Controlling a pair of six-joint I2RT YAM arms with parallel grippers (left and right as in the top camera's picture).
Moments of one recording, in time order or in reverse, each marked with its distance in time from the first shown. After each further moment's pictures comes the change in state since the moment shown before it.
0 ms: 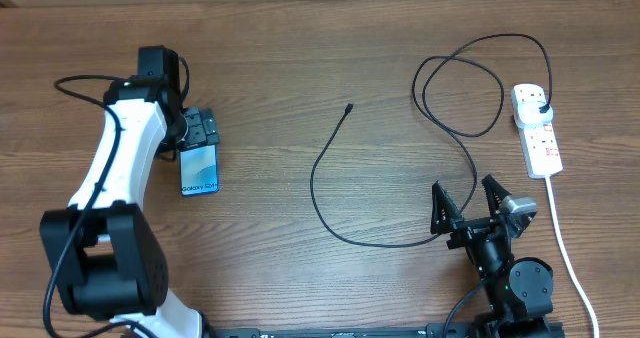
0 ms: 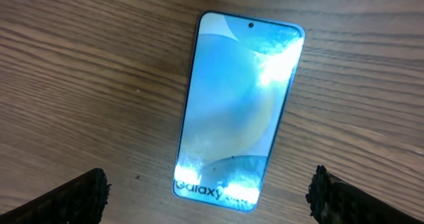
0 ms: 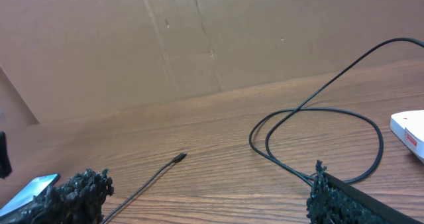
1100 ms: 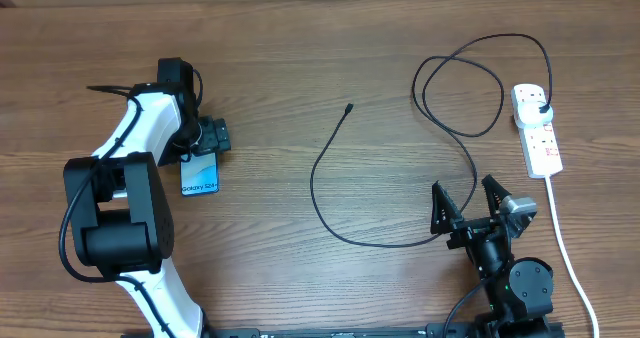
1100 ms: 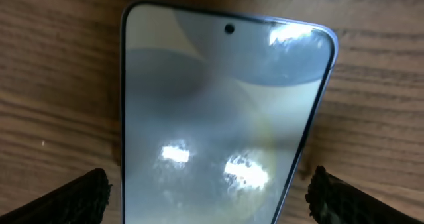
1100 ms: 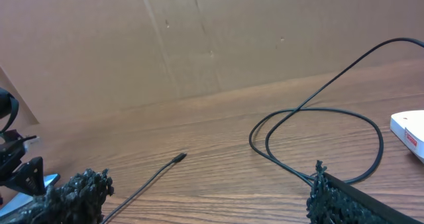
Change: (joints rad) left arm 0.001 0.214 0.000 0.120 0.065 0.023; right arm 0.000 0.000 0.000 0.000 0.000 0.000
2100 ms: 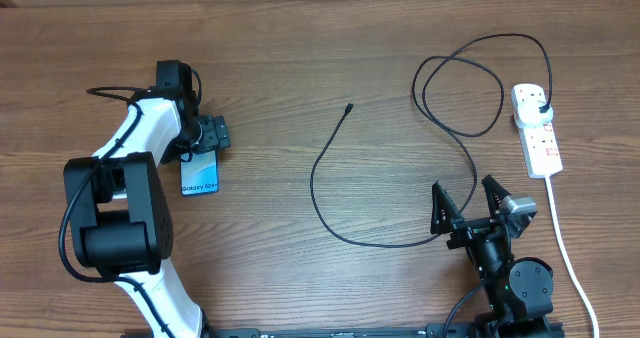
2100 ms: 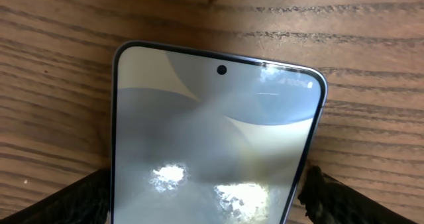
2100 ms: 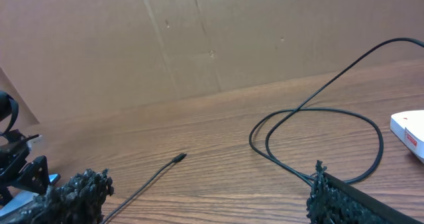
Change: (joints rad) left arm 0.006 -0.001 -0.053 0.125 0.019 0.004; right arm 0.000 0.000 0.000 0.000 0.000 0.000
